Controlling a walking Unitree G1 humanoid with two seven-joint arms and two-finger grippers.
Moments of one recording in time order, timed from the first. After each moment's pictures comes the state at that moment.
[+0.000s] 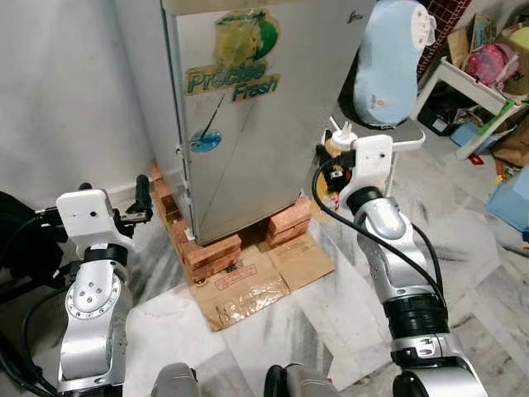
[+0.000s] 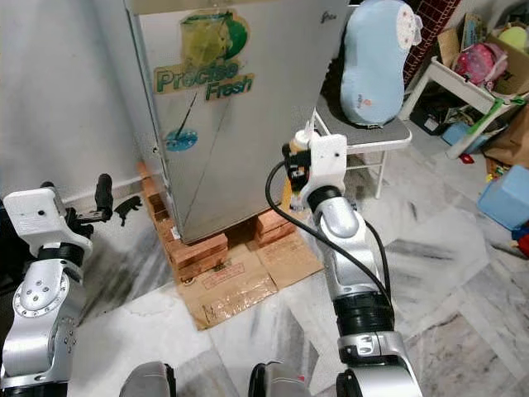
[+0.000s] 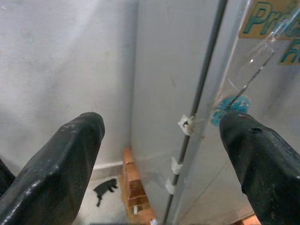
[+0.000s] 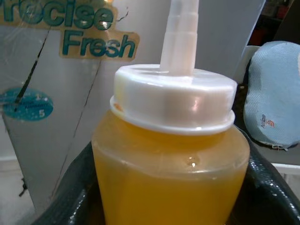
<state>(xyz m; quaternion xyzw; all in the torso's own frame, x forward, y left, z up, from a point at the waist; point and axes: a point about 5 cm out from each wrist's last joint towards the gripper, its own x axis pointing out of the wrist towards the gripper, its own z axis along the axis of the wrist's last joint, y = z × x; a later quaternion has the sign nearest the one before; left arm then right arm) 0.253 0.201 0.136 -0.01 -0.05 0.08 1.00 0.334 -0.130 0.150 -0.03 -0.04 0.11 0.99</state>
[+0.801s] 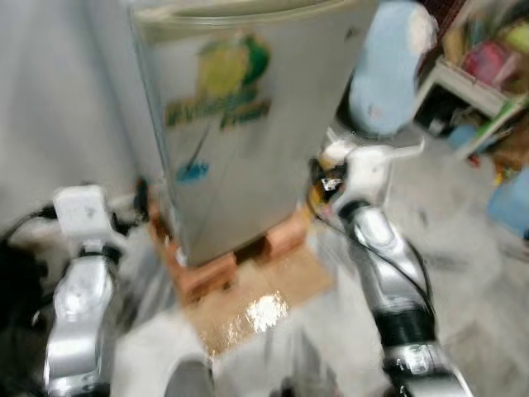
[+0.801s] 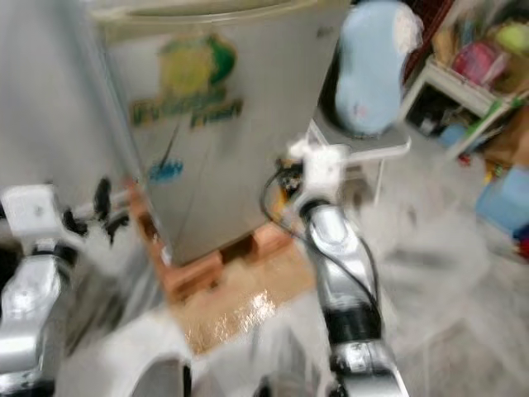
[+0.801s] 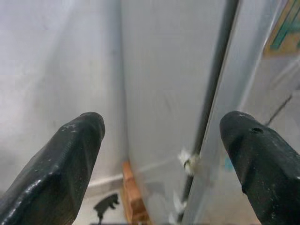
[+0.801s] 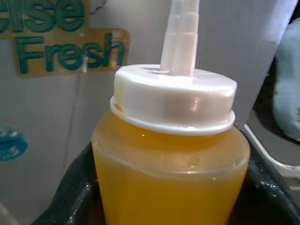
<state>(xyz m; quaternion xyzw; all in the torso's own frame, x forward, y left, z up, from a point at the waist) 0.257 0.207 0.143 0.01 -0.04 0.07 1.00 0.327 -0.112 0.141 0.01 -0.02 0.12 0.99</state>
